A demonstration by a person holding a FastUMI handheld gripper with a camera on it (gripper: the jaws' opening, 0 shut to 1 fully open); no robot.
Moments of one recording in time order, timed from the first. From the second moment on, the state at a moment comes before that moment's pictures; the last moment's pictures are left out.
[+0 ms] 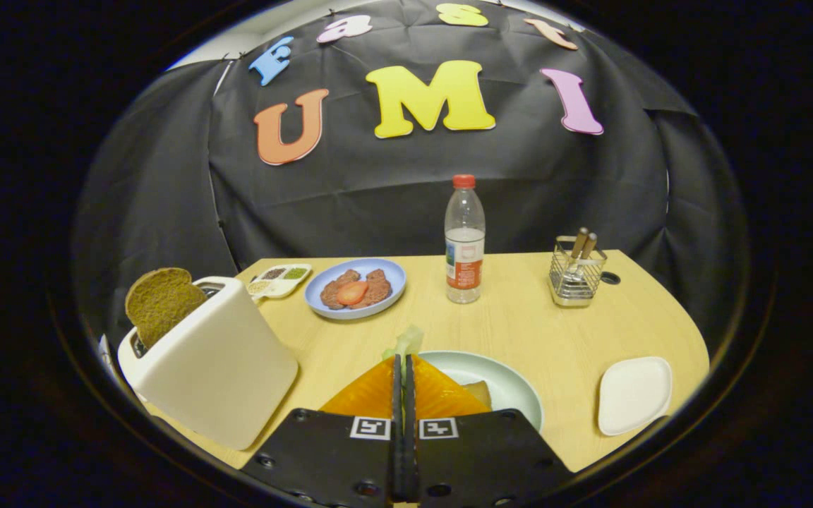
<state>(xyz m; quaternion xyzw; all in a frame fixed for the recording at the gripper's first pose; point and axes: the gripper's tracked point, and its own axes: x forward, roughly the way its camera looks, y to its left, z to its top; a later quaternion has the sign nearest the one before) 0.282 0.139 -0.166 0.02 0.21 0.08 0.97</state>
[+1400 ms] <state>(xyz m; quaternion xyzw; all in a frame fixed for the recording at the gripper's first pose) 0.200 0.189 -0.088 0.01 0.10 0.01 0.99</state>
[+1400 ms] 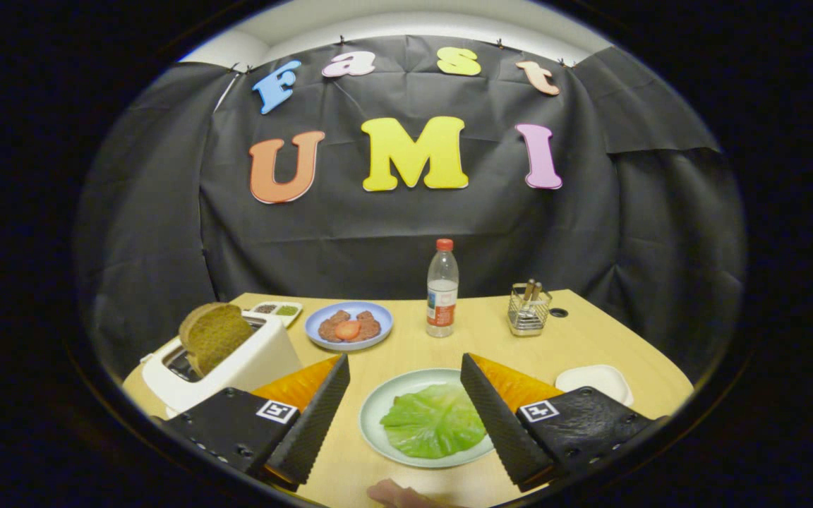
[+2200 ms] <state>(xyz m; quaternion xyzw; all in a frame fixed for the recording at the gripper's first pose) 0.199 0.347 -0.055 -0.01 0.09 0.07 0.99</state>
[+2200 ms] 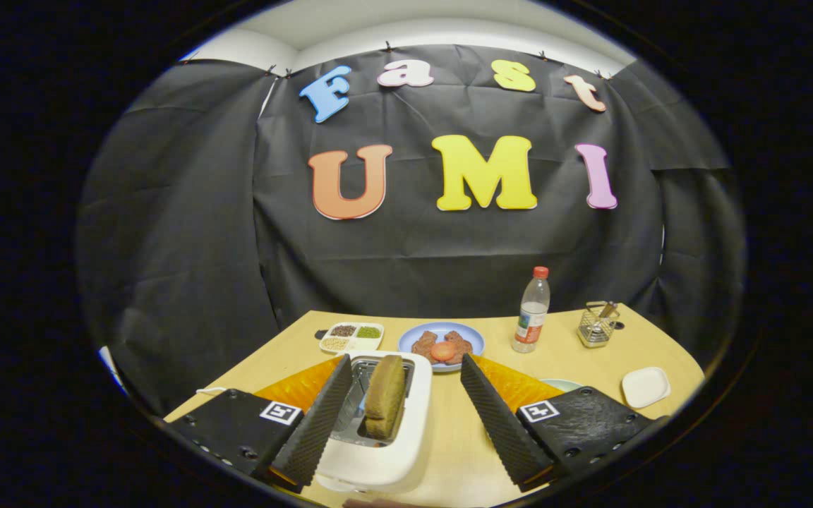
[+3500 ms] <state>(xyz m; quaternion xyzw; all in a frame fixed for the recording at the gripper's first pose) 0.236 0.371 -0.110 -0.02 0.18 0.02 0.98</state>
